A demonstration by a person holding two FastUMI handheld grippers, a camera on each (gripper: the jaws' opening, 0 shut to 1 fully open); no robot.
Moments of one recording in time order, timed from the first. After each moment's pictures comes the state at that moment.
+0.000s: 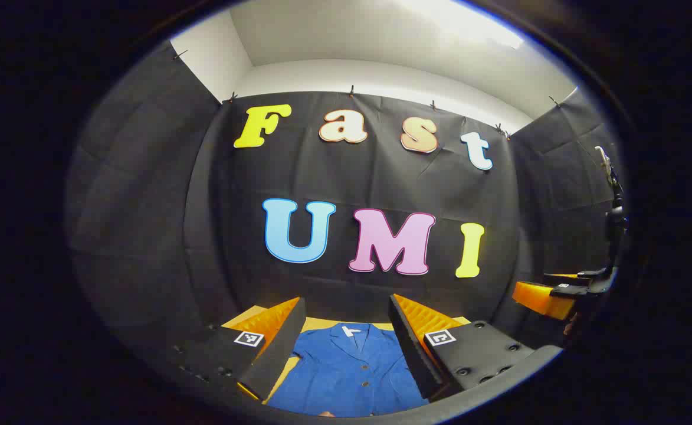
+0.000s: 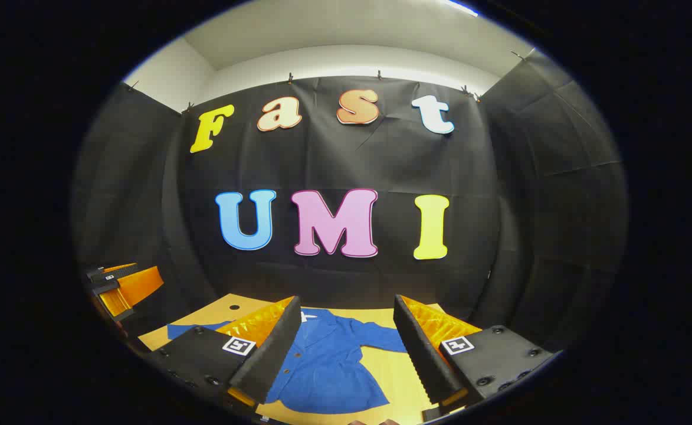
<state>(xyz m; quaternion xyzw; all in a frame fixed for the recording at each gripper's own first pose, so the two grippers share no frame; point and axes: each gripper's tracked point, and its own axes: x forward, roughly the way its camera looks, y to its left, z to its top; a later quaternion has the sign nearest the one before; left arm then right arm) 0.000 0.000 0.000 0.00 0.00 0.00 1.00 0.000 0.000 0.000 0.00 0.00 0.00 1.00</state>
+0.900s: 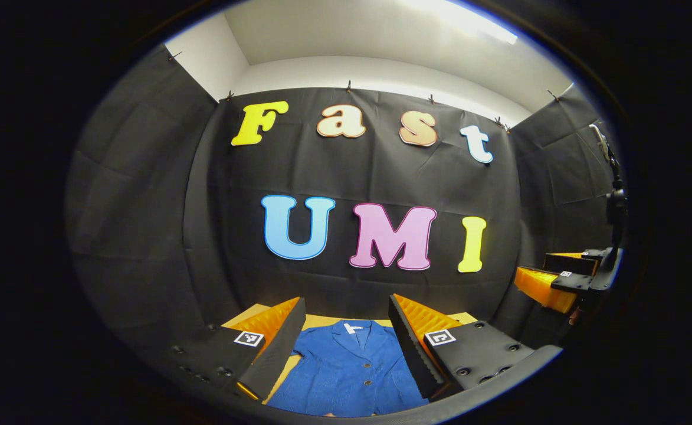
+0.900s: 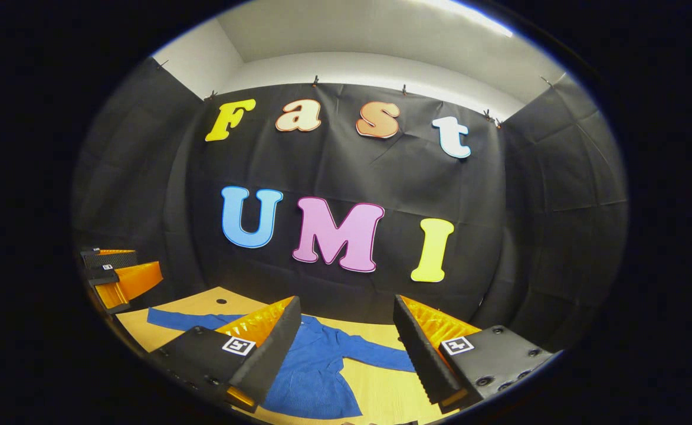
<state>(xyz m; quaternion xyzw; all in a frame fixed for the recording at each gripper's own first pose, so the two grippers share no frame) 0.005 -0.003 -0.005 0.01 0.01 0.00 1.00 0.010 0.010 0.012 -0.07 -0.02 0.01 1.00</state>
